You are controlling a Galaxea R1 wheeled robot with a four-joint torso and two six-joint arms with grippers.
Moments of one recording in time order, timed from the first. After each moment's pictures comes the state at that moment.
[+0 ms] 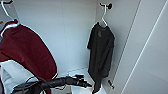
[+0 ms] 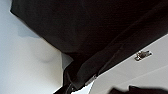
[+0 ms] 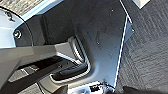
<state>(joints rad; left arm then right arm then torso) 0.46 2.73 -1.80 -0.15 0.38 -0.06 -1.54 3.05 -2.70 -0.15 0.02 0.22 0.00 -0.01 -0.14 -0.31</state>
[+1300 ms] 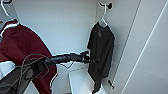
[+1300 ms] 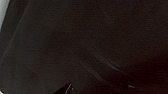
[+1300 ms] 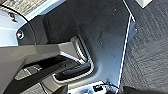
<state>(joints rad) 0.11 2.78 -1.73 -0.19 0.39 -0.35 -1.55 3.06 -2.70 -0.15 0.04 0.22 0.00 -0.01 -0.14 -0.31</state>
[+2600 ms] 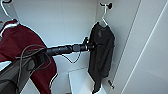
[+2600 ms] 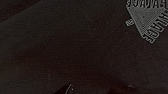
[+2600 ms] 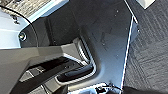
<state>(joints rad) -0.03 2.82 -1.75 -0.39 0.11 -0.68 -1.55 3.06 -2.69 -0.15 0.06 0.23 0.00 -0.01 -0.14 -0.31</state>
